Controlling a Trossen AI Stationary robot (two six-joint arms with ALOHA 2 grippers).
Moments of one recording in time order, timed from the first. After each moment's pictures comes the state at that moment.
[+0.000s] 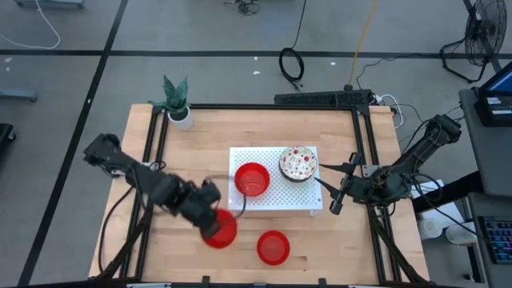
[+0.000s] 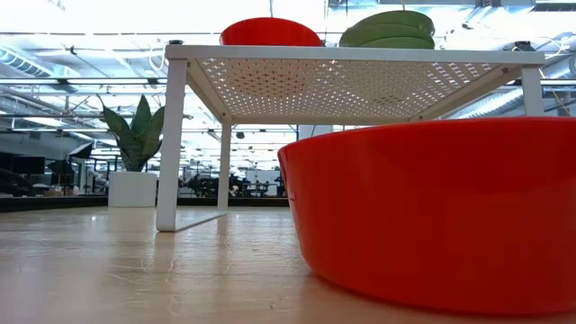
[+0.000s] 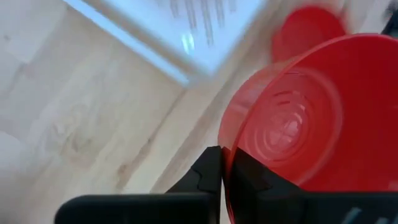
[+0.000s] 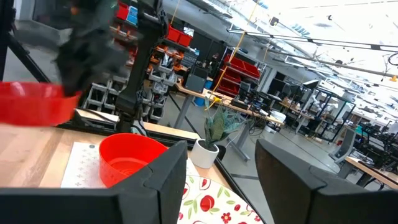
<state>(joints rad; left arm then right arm) -0.52 1.58 1.59 -1.26 -0.12 -1.15 0.75 0.90 0.59 0.50 1.10 -0.51</state>
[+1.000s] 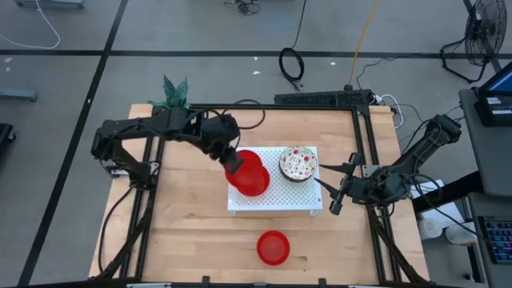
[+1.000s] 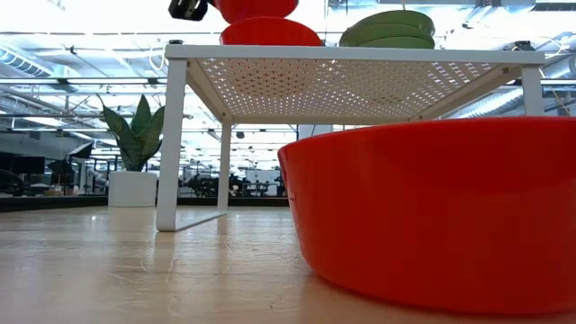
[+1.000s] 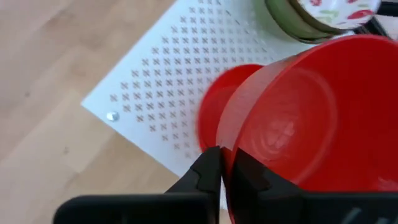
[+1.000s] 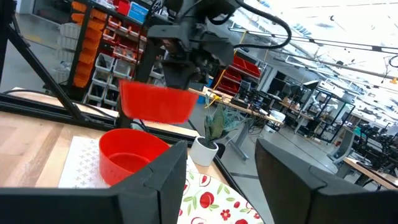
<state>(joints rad) 0.05 1.58 1.77 -1.21 0.05 -0.72 0.75 0.90 0.59 0.47 1.10 -0.51</state>
